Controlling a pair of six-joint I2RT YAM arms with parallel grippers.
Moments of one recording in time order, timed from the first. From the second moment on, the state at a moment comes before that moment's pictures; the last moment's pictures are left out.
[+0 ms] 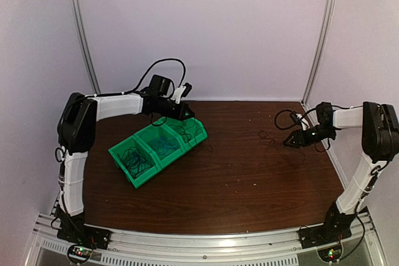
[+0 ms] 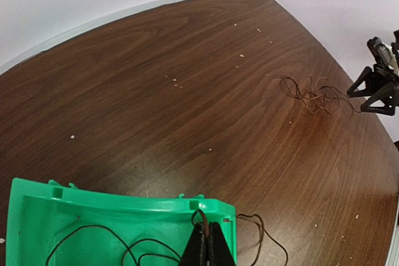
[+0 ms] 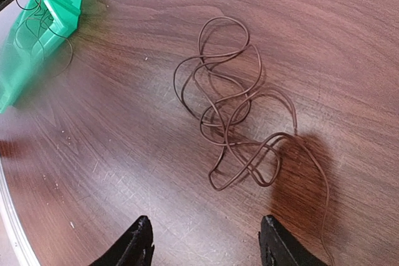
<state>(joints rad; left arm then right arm) -0.52 2.18 1.72 -0.22 0.44 -0.11 -0.13 1.75 1.03 -0.45 -0.69 -0.36</state>
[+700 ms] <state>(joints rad) -0.51 2.17 1.61 -0.23 0.41 -0.10 -0.13 1.78 1.04 -0.47 -0.70 -0.36</state>
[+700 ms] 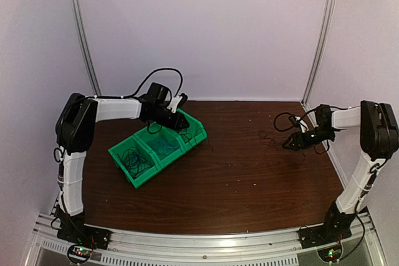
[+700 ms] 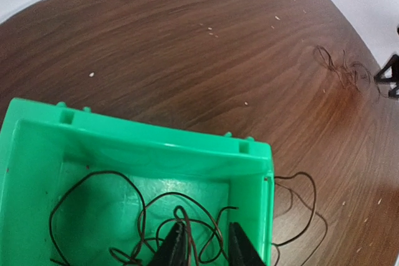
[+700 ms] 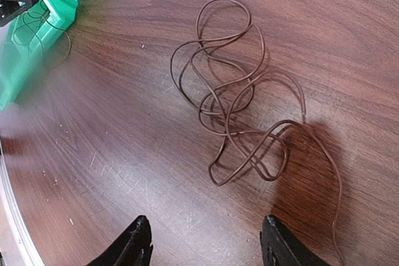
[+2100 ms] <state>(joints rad) -0.84 2.19 1.75 -0.51 -0.08 0.38 -0.13 1.79 1.04 -0.48 -0.73 -0.37</state>
